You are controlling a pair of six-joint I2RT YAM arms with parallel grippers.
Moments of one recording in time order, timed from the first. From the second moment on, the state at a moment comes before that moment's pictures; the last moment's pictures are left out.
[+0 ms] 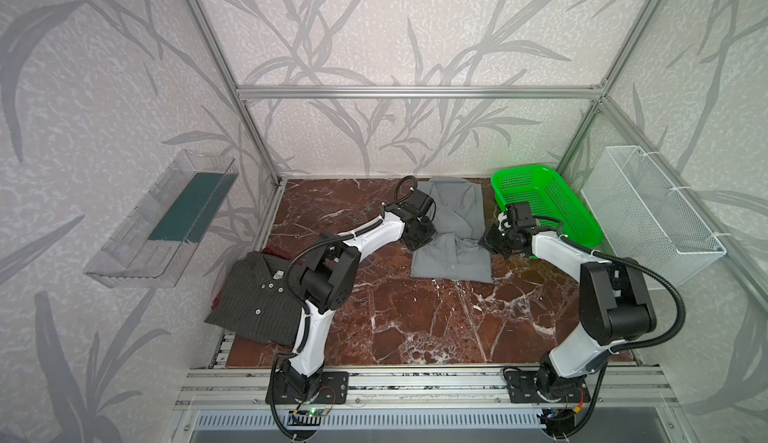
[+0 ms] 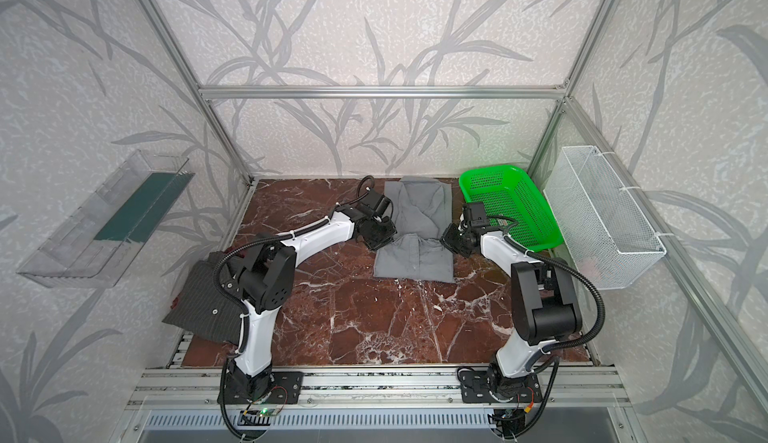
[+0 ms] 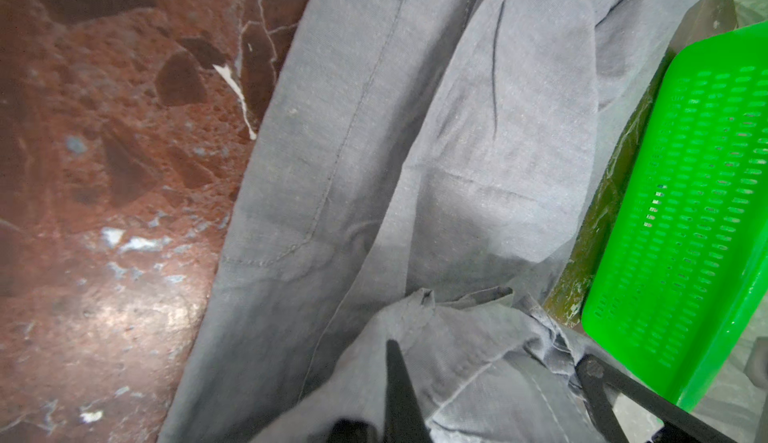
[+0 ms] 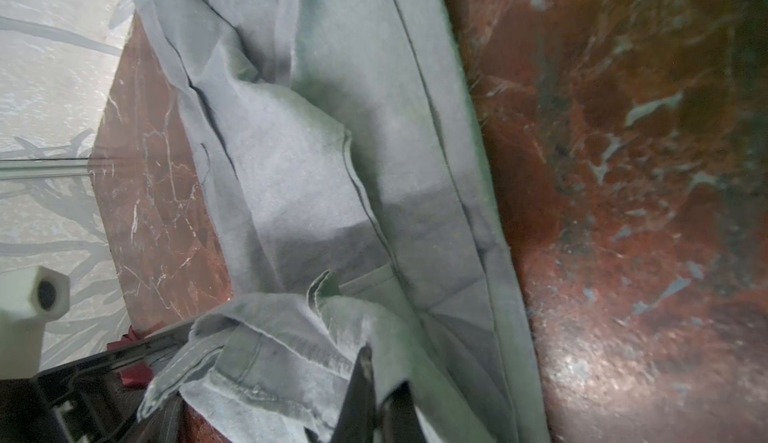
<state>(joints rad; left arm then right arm) -0.61 2.11 1.67 -0.60 0.14 -1.07 0.14 1.69 1.03 -0.33 -0.35 0.73</state>
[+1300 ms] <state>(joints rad) -0.59 1.77 1.38 -0.67 0.03 -0.92 0.25 1.80 1.12 -0.31 -0.37 0.70</state>
